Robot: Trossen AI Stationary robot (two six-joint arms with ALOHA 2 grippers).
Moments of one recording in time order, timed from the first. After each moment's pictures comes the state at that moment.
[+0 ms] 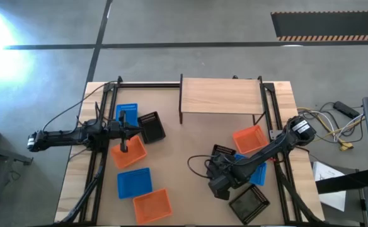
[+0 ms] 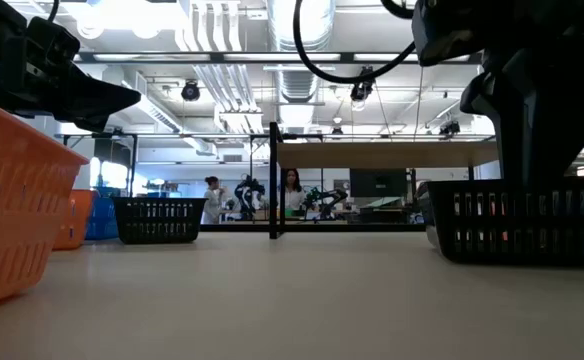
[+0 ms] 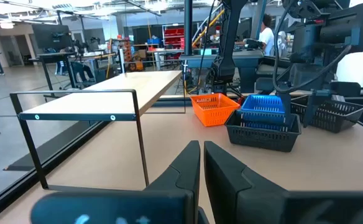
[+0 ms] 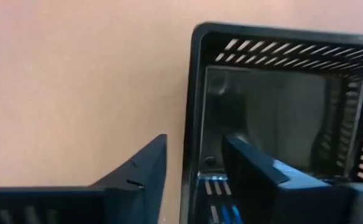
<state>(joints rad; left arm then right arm) 0.08 0.10 0.01 0.07 -0.06 0.06 0.54 1.84 1.29 -0.86 0.14 0.76</state>
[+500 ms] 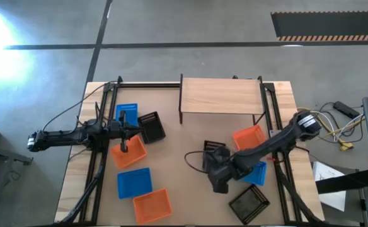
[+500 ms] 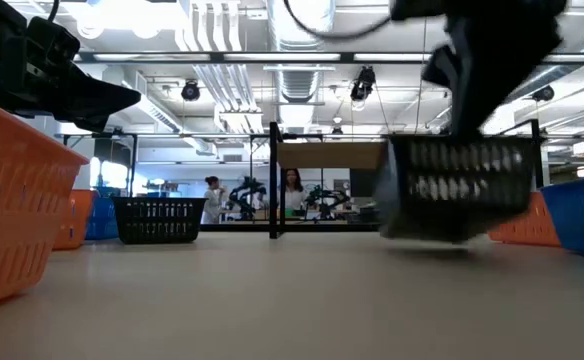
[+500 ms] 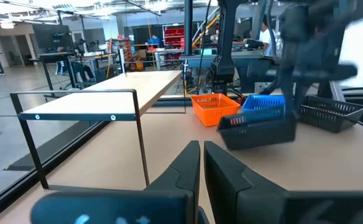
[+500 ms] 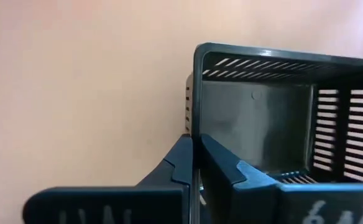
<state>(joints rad) 0.08 0.10 0.01 0.07 -0.06 0.06 0.47 1.72 1.29 -0.80 0.20 0.55</state>
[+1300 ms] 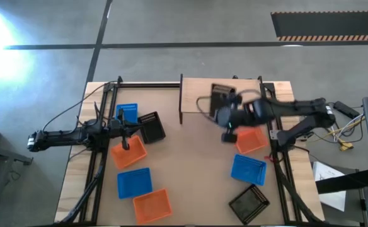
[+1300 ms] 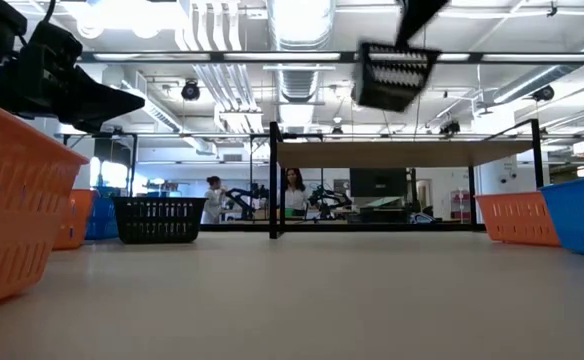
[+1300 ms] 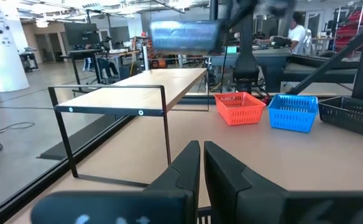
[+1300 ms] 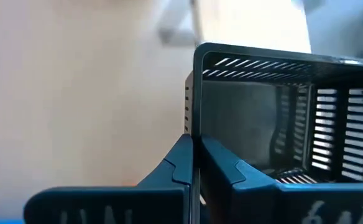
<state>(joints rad) 0.08 0.10 0.01 0.07 -0.17 0.06 0.07 1.48 1.58 -1.27 0.40 0.03</state>
